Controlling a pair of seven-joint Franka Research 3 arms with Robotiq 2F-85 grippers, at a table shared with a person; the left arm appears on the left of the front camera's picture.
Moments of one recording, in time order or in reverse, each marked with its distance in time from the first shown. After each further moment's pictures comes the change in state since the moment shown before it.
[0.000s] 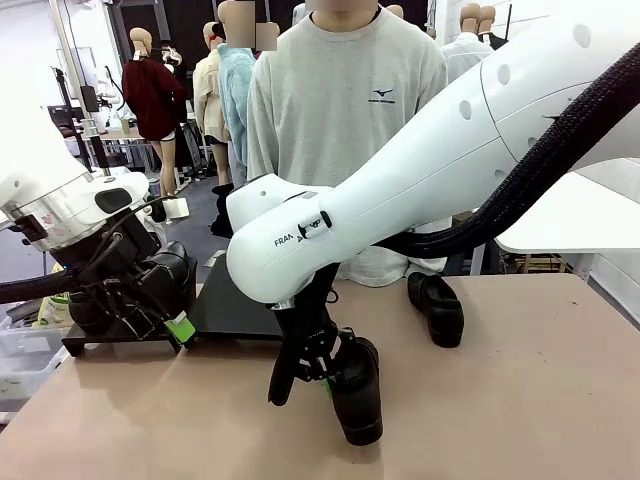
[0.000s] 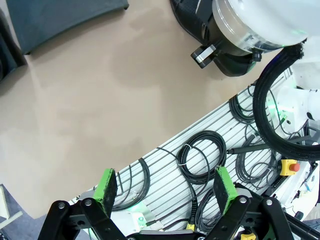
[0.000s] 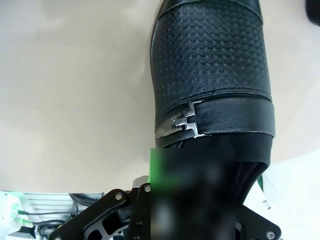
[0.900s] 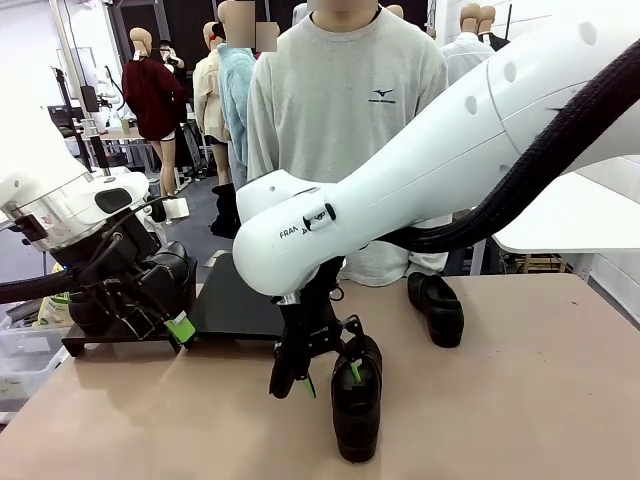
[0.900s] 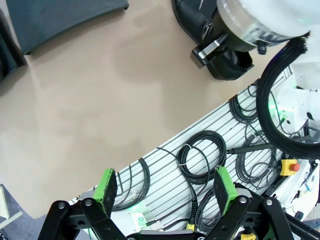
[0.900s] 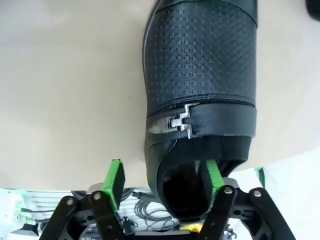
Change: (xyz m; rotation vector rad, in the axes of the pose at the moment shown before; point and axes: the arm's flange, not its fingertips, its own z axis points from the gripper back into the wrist) left arm 0.000 0.000 0.000 0.000 0.000 0.000; right arm 0.000 -0.008 0.006 0.019 0.001 -0.012
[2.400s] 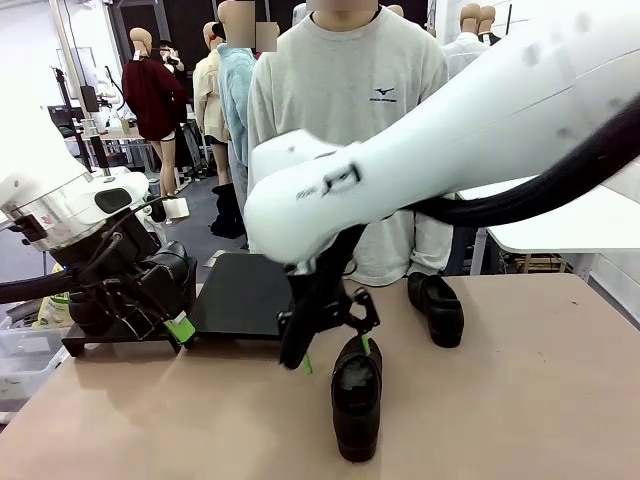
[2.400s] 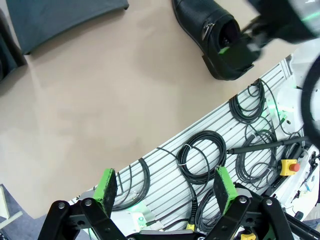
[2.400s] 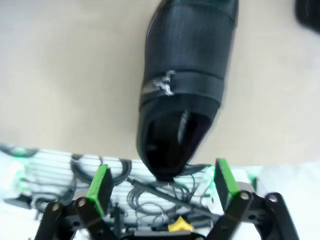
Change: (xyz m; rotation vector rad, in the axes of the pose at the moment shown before) left arm 0.000 0.000 0.000 0.000 0.000 0.000; right arm -0.029 -0.050 0.053 0.112 -0.058 0.108
